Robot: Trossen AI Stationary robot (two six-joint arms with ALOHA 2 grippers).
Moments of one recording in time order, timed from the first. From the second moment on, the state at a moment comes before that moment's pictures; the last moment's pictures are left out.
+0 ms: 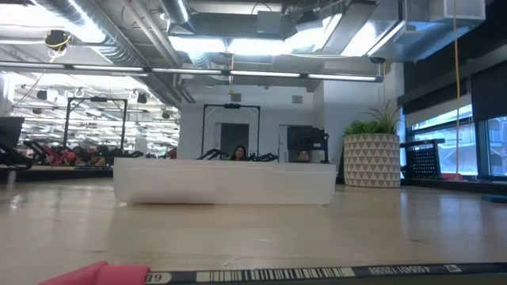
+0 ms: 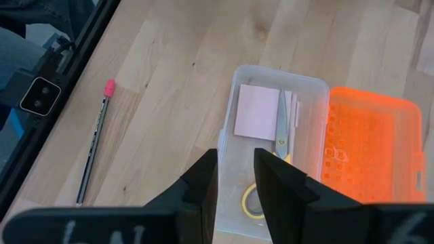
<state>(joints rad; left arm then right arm) -1.05 1.77 1.01 -0.75 -0.01 -2.19 0.31 1.86 1.81 -0.93 0.02 -0.08</state>
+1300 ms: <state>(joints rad) -1.01 1.77 1.01 -0.75 0.02 -2.07 0.31 1.86 1.81 -0.94 0.02 -0.09</state>
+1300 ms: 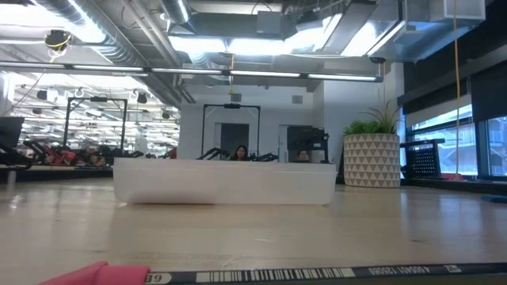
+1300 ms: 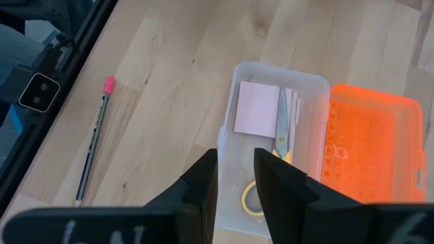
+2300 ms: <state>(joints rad) -0.56 1.52 1.01 -0.77 -0.09 -0.86 0.30 1.86 2.07 -1.06 0.13 -0.01</state>
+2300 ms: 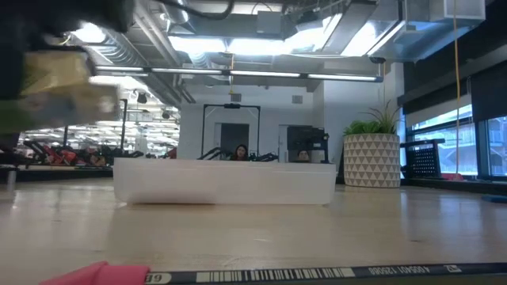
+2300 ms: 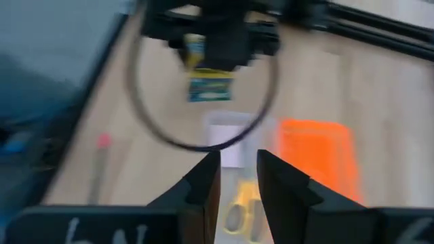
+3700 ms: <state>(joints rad) -0.28 1.65 1.02 -0.43 -0.25 -0.20 0.30 1.86 2.07 -1.09 0.35 0.04</state>
